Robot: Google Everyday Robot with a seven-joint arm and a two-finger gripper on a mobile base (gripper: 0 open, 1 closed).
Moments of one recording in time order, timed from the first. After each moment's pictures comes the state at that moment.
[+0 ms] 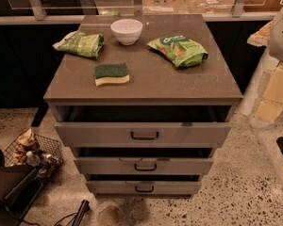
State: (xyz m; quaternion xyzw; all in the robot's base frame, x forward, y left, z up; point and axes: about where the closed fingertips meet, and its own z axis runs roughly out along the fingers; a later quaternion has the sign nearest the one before) arm 0.438 -0.216 0.977 -0.60 0.78 -0.04 0.16
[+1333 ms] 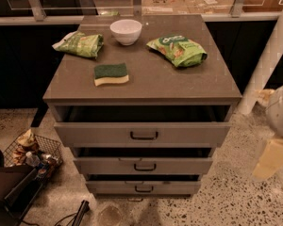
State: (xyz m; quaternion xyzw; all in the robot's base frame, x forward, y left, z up) arm 0.401 -0.244 0.863 -0.59 0.79 -0.05 0.17
